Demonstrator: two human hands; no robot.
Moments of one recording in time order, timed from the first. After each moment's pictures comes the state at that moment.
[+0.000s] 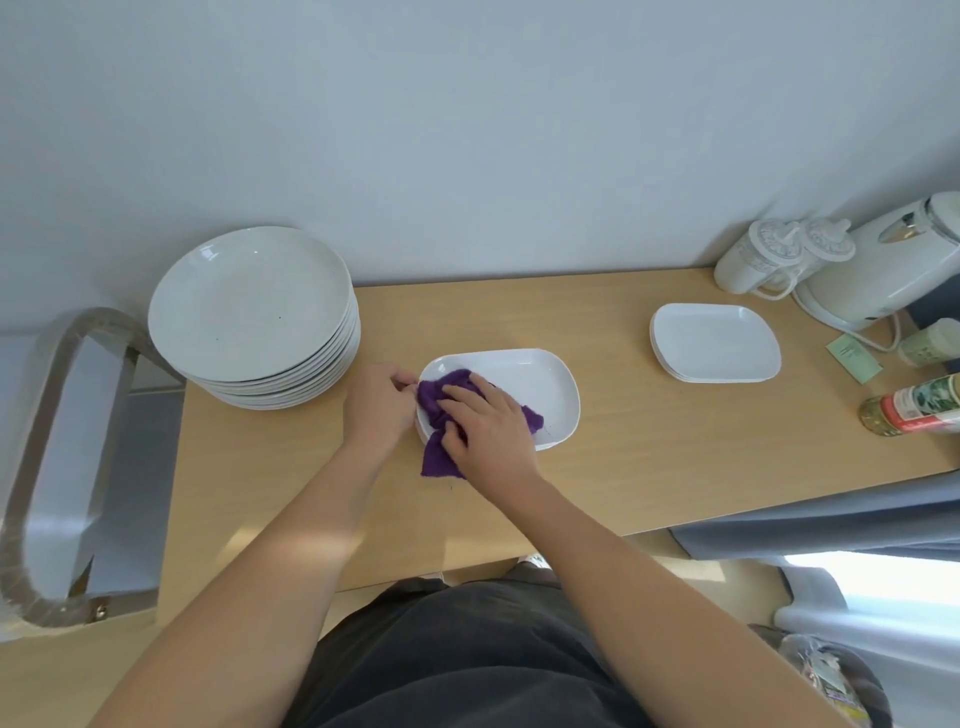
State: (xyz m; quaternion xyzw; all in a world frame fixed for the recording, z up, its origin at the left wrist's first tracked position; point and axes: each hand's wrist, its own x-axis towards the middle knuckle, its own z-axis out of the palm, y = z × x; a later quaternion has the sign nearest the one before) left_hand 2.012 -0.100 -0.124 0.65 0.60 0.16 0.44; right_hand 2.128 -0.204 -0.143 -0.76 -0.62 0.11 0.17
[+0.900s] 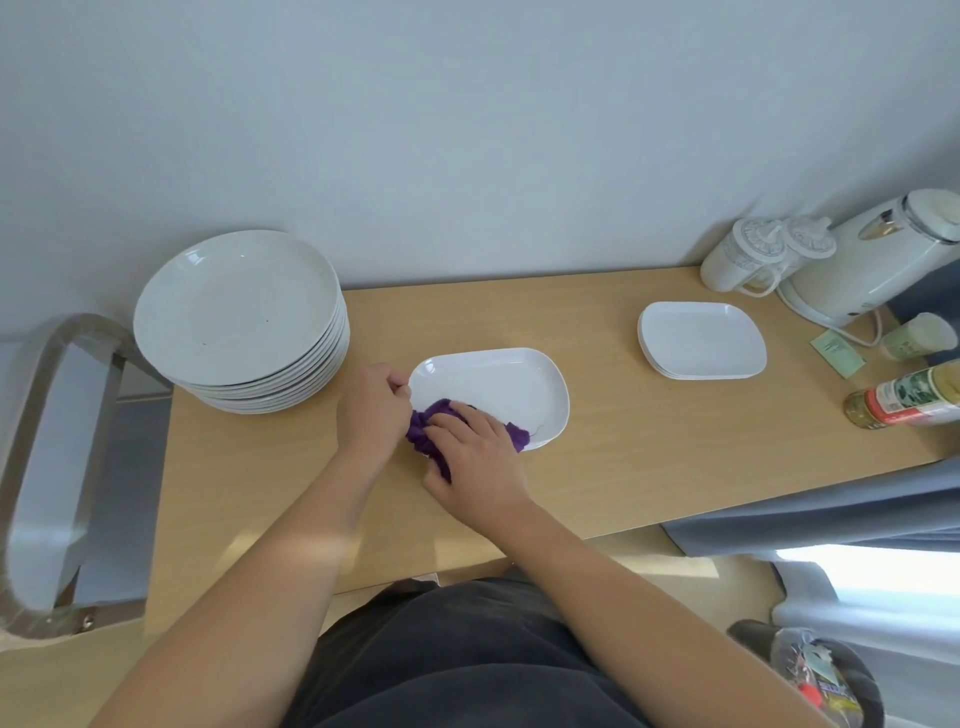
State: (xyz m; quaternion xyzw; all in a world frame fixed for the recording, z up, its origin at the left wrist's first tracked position) left_hand 2.019 -0.109 -0.118 0.69 0.61 0.16 0.36; right_hand 2.114 -0.230 -0.141 -0.73 -0.66 0.06 0.16
